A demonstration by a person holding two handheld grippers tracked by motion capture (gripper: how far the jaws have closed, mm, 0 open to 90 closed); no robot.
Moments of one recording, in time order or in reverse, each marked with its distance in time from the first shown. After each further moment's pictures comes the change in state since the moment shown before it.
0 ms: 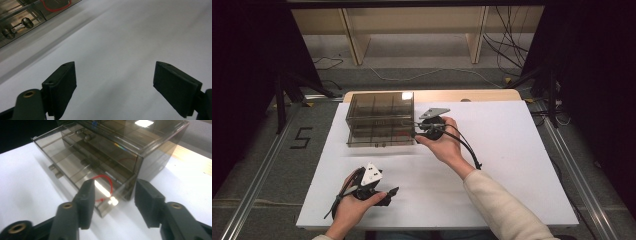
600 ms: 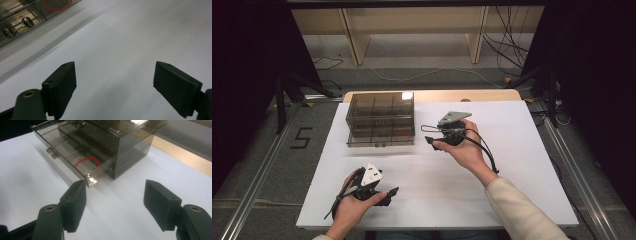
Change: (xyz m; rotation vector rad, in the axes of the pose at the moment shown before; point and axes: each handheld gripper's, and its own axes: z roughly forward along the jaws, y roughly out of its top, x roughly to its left) left arm 0.000 -0.001 0.000 -0.003 0.006 -0.003; right arm -0.018 -0.023 -0.050 0.004 -0.027 -0.027
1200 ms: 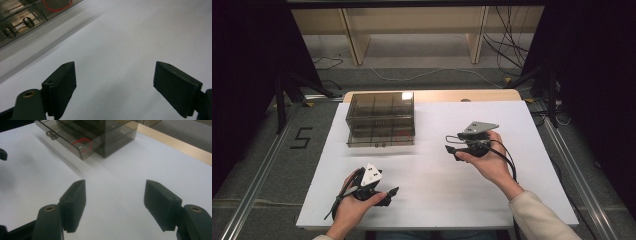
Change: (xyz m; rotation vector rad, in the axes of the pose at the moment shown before) left arm 0.000 0.000 0.000 -0.003 0.004 0.001; right arm -0.014 -0.042 -0.054 0.001 -0.017 0.025
